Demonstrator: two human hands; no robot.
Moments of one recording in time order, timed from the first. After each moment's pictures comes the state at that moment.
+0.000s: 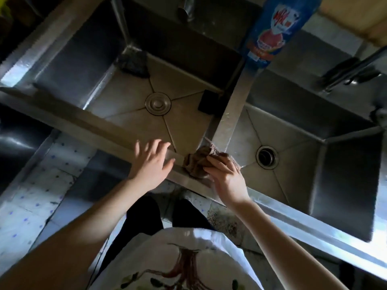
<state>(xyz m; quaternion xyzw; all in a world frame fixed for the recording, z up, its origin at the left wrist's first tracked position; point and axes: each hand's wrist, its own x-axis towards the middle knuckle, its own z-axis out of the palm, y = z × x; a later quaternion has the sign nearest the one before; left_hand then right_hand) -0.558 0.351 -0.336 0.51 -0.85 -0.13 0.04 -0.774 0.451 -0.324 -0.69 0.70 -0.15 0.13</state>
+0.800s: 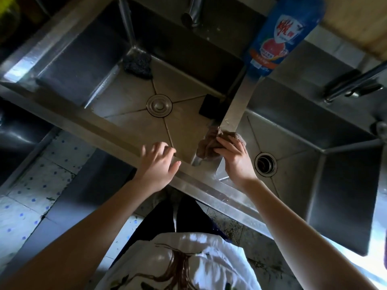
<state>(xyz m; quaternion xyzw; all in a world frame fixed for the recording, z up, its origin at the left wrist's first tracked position) -0.579 0.355 -0.328 0.52 -0.84 -0.14 0.02 -0.827 0.393 -0.332 -0.74 0.65 -0.18 0.07</state>
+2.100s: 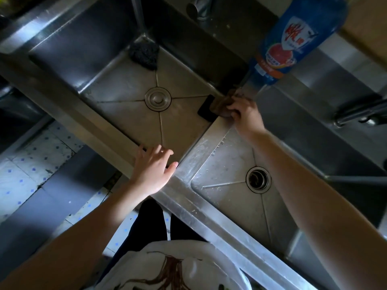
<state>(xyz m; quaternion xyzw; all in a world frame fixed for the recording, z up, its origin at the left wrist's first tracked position) -0.652 0.370 -0.332 0.61 -0.76 -0.20 -0.02 -0.927 0.252 -0.327 -0.69 0.68 -0.14 0.21</state>
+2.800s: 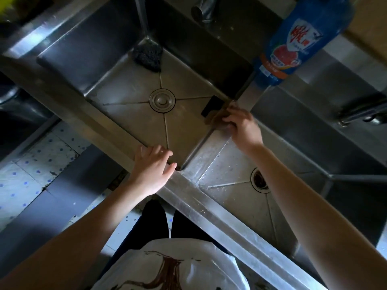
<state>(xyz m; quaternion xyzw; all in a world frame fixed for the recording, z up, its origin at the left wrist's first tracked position) -0.627 0.368 -0.324 0.60 -0.78 -0.19 -0.02 -0.900 0.285 -0.322 -0.71 0.67 -0.14 0.20</state>
